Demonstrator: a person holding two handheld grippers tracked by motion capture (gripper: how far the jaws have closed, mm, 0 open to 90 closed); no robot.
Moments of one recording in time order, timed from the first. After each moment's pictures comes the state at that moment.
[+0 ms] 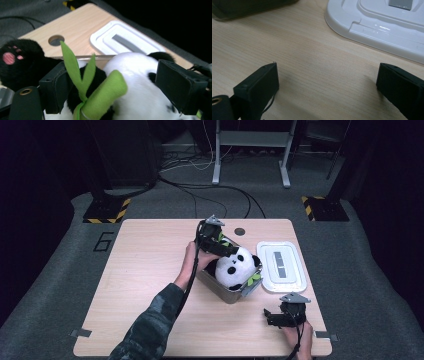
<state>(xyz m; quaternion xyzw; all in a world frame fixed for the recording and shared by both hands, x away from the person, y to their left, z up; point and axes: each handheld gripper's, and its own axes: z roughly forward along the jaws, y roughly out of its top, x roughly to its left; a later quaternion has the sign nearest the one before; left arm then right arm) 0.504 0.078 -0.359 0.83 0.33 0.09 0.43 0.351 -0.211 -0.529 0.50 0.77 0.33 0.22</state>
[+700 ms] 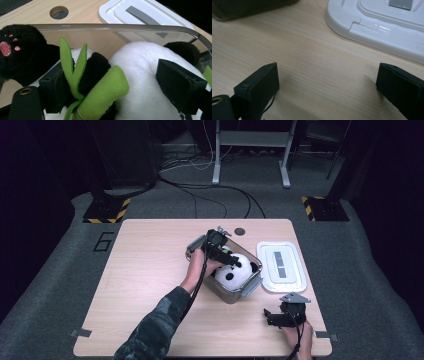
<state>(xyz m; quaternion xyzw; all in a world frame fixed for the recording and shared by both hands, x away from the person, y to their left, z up) 0.508 0.061 -0.395 0.86 0.35 0.10 0.36 0.351 -0.211 -0.529 0.50 0.77 0.33 0.22</state>
